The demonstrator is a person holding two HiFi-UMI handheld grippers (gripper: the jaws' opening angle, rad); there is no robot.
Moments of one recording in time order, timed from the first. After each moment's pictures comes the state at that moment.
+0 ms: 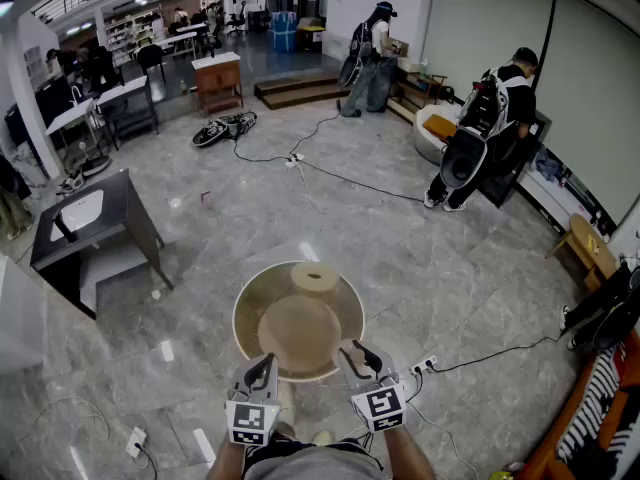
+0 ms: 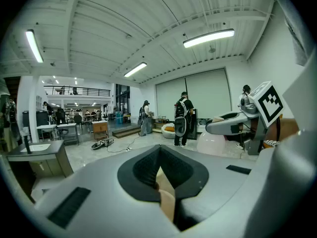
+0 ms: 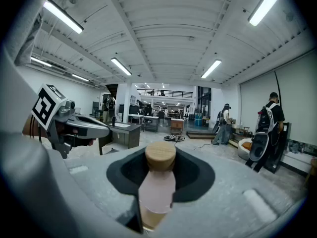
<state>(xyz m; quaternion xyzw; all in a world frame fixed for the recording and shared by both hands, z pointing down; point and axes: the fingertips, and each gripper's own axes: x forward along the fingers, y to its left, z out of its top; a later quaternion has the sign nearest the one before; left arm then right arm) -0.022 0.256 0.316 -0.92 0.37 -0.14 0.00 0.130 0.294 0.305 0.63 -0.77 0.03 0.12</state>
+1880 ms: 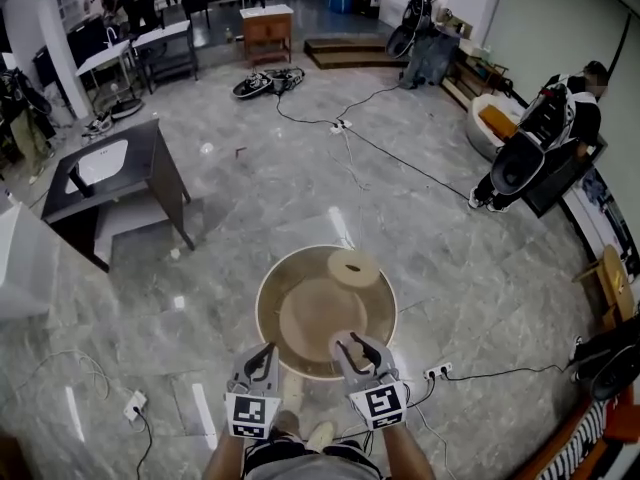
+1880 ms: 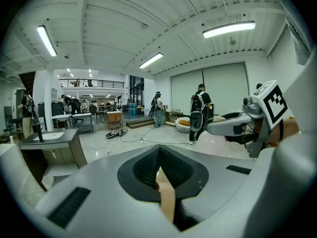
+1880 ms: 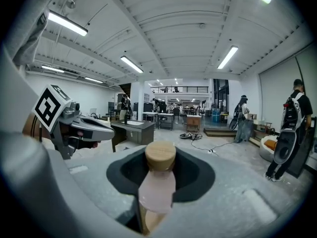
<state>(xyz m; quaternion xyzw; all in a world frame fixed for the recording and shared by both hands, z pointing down) -0.083 0.129 0.363 -0.88 0.43 -0.16 -0.05 0.059 0.145 0.349 0.55 -0.82 0.05 0.13</state>
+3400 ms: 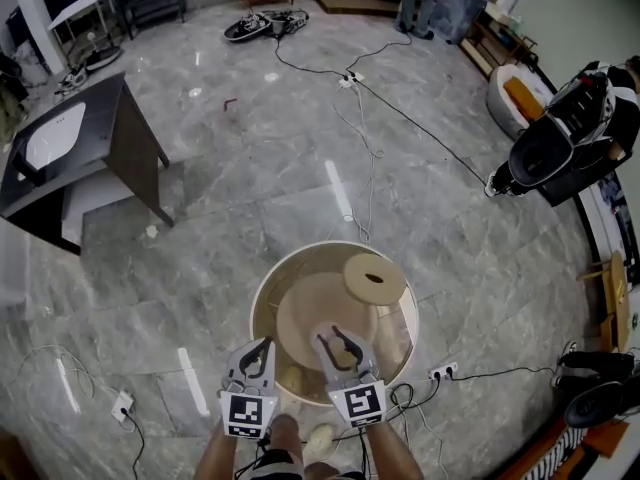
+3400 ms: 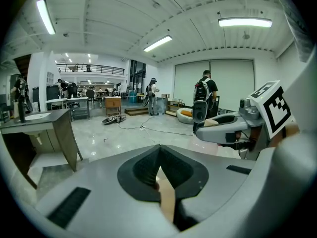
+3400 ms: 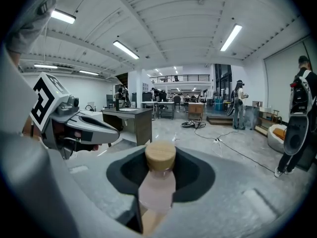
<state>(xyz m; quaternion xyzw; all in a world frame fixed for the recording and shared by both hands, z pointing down) -0.095 -0.099 0.538 -0.88 0.41 -0.20 -0.10 0.010 -0.096 0.525 0.54 -0.82 0.09 0.17</state>
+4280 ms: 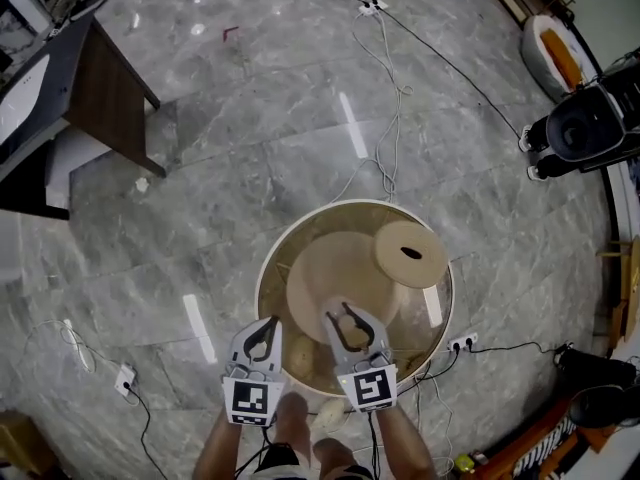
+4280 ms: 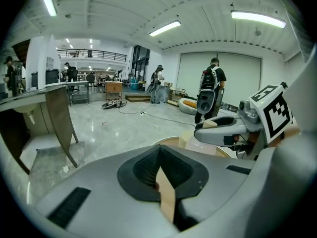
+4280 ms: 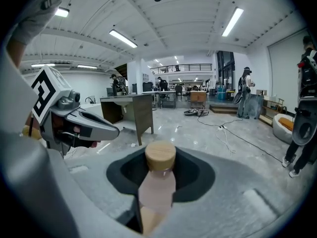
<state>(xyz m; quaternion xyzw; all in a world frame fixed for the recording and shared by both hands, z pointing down) -0.099 -0.162 0.697 -0.87 0.40 -0.23 -0.16 0.002 -0.163 0.689 0.52 -0.82 0.14 0.20</state>
